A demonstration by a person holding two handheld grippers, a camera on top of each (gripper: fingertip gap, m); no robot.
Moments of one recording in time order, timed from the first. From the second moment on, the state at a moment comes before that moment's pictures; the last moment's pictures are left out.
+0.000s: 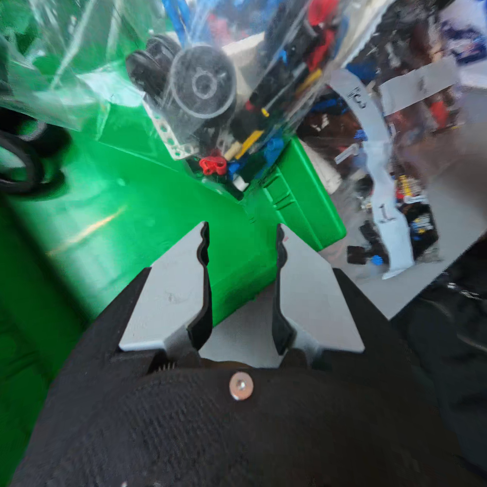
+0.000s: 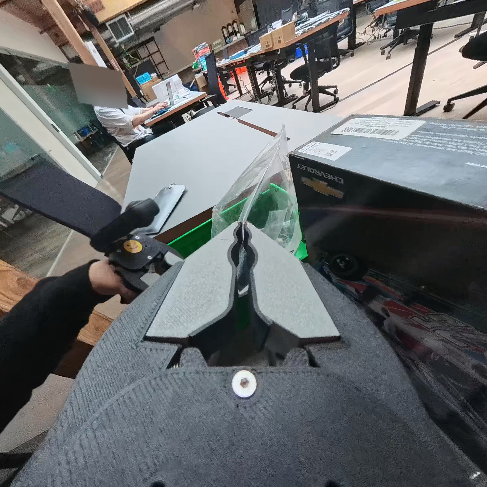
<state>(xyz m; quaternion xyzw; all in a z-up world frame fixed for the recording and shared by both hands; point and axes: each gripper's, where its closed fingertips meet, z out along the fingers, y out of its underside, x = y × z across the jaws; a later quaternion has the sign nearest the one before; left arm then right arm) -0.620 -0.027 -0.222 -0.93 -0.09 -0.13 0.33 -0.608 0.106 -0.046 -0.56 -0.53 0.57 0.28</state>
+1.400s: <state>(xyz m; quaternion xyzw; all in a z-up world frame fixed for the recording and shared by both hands) -0.607 -0.043 -0.190 -0.76 -0.25 -0.47 0.38 -0.673 0.120 -0.079 -0.58 -0.77 0.10 0.26</state>
